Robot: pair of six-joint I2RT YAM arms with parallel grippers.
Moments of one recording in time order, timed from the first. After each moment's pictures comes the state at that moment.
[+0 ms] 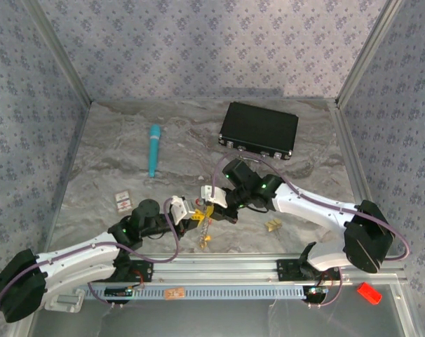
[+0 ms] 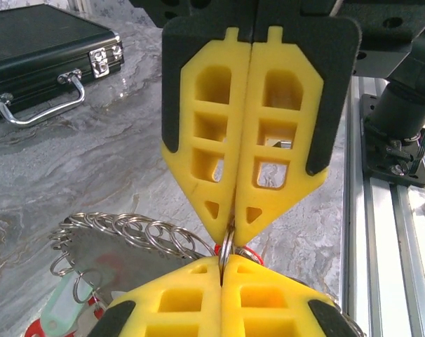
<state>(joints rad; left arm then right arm) -0.92 0.80 0.19 0.32 0.34 0.00 0.88 1.36 0.93 -0.48 -0.59 -0.52</state>
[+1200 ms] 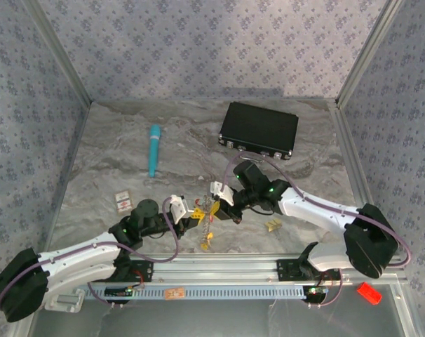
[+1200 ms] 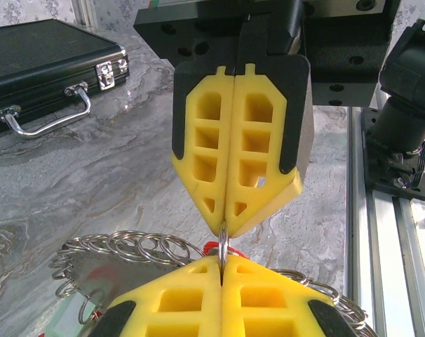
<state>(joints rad) -0.91 0.81 0.17 0.39 0.34 -0.01 0.80 1.32 0.78 -0.31 -0.69 -0.38</state>
